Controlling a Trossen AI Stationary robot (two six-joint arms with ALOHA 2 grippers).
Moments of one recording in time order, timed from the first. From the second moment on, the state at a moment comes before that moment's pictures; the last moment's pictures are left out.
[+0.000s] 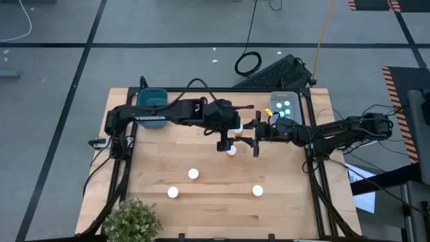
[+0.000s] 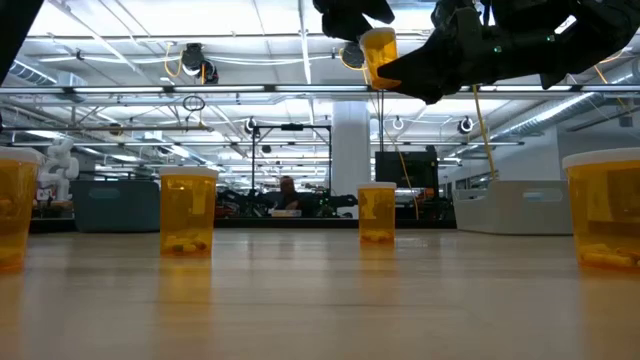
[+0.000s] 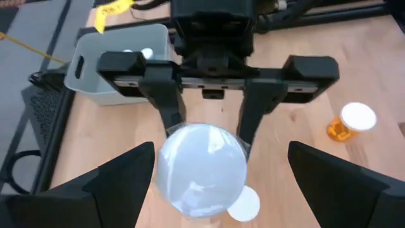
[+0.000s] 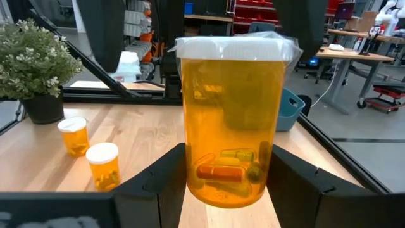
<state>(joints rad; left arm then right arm) 0.05 1.89 1.91 -0.74 -0.01 0.16 -0.09 1.21 0.42 0.69 0.01 -0.07</state>
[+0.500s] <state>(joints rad) 0.05 1.90 1.91 -0.76 0.00 0.16 -0.09 1.21 0.42 0.69 0.01 -0.07</state>
